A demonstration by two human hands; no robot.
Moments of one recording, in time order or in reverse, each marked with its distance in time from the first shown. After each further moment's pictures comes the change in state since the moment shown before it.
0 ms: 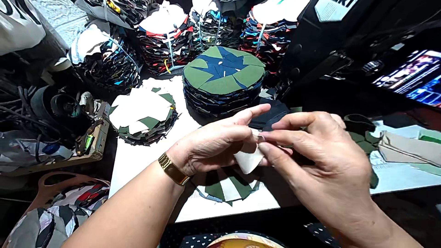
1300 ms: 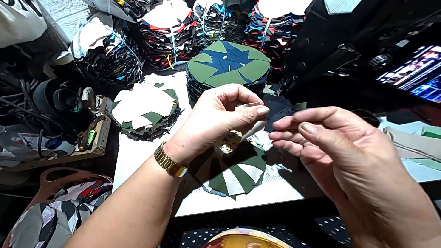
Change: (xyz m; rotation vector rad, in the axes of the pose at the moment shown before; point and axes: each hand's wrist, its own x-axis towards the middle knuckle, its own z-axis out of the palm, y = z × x) left_hand -0.003 0.006 -0.012 0.418 0.308 0.502; right_hand 0.003 -0.004 -0.009 0.850 0.022 0.591
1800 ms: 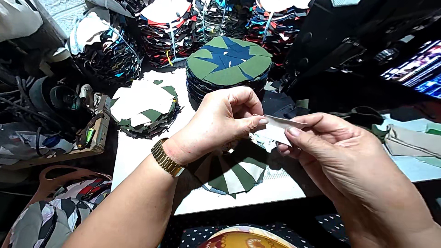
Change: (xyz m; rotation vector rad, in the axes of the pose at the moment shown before) left_hand 0.000 -0.001 0.000 0.354 -0.080 0.097; right_hand -0.001 0.010 -0.003 -0.085 0.083 0.051
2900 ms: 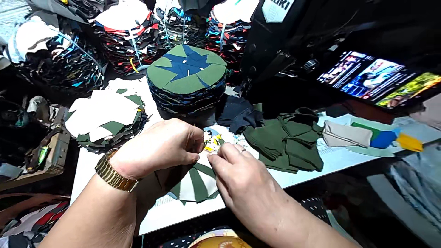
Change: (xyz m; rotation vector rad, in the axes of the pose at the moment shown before) left_hand -0.006 -0.010 -0.020 0.712 -0.464 -0.209; right_hand -0.026 0.020 0.026 -1.169 -0.294 -0.568
